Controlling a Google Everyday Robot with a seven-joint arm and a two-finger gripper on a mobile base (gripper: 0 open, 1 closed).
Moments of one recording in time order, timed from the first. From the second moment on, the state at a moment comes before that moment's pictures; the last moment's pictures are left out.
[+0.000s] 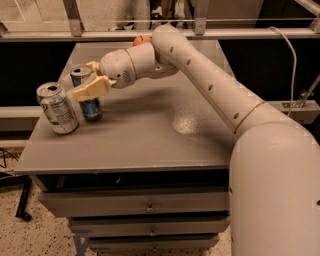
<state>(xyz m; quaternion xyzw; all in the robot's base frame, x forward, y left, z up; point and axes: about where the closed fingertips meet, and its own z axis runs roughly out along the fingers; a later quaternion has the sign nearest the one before) 0.575 0.203 0.917 -0.63 0.41 0.55 0.36</state>
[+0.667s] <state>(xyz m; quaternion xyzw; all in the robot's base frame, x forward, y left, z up) 0.571 0.203 0.914 -0.63 0.41 0.56 0.36</state>
